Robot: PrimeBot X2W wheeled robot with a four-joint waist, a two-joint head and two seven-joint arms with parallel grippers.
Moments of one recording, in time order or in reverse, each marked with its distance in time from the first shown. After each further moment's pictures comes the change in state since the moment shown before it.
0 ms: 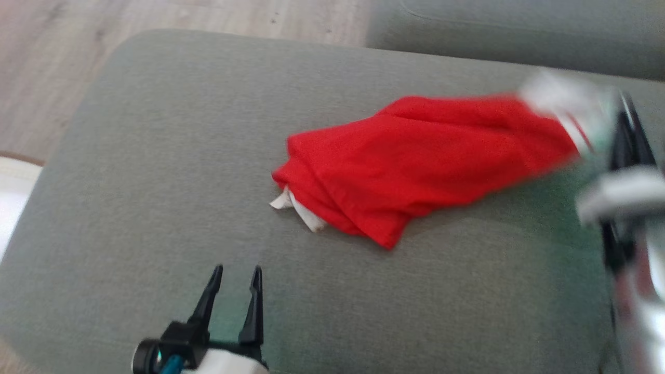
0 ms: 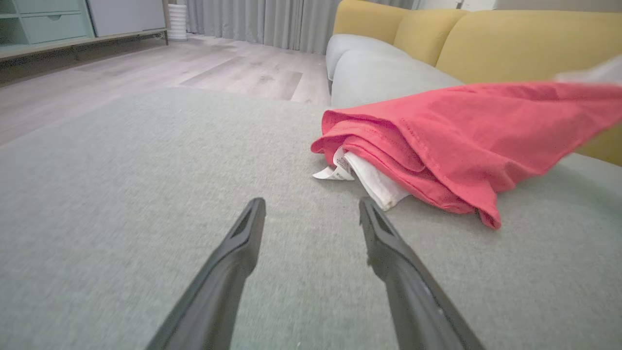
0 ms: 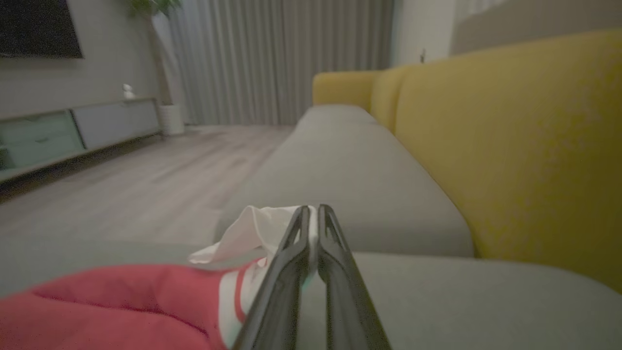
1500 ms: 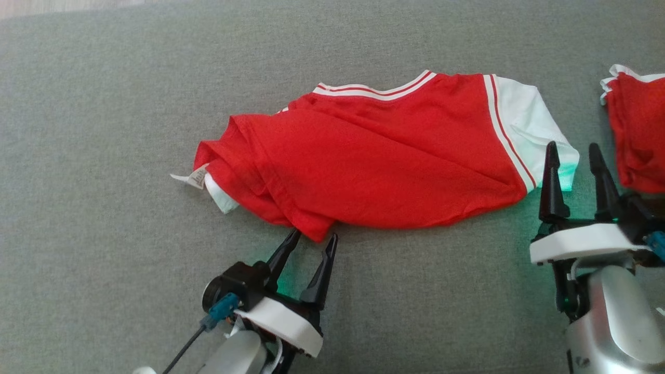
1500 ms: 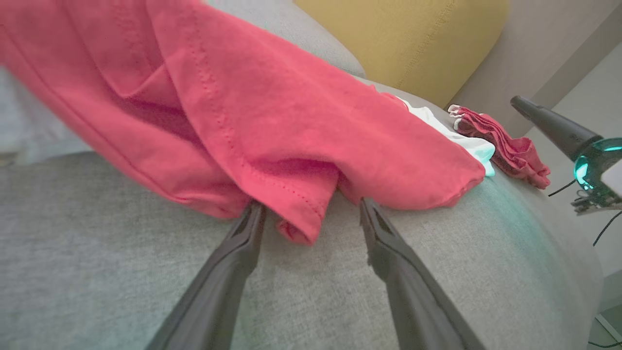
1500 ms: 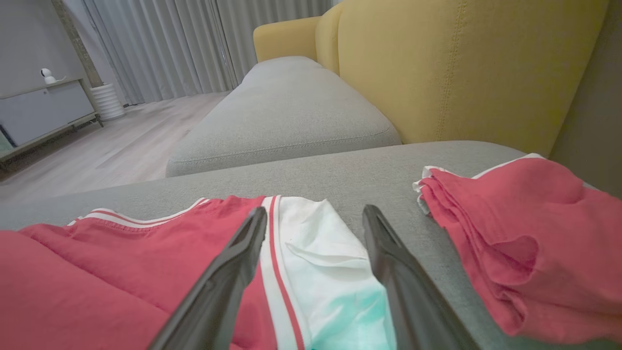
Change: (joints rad) left arm -0.303 -0.003 -0.319 0.194 -0.235 -0.116 0.000; right arm 0.289 0.122 0.023 -0.254 0.072 0.000 0.002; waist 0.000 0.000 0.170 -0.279
